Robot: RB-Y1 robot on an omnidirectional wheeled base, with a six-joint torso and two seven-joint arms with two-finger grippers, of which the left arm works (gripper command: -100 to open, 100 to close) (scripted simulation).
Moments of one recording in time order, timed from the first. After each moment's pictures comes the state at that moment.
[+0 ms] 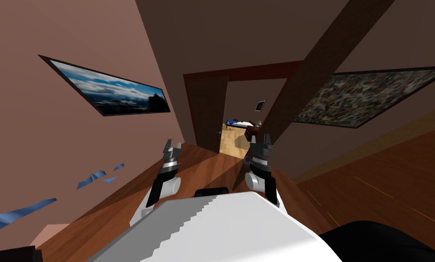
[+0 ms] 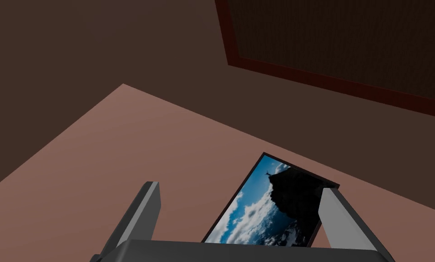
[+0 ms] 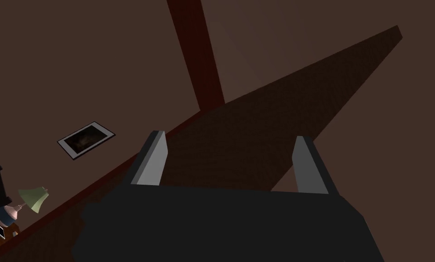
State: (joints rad) arm 0.39 0.02 0.04 -2.04 0.12 -0.51 0.04
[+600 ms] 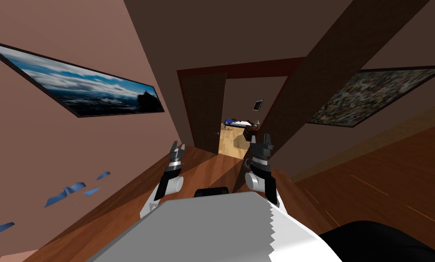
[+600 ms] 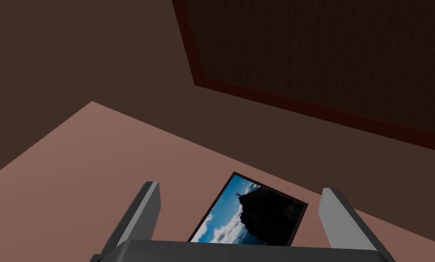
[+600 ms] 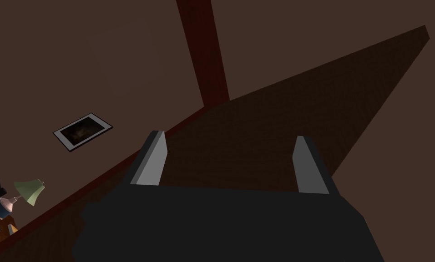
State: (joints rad) arm 0.33 0.05 0.02 -1.90 0.12 -0.54 0.03
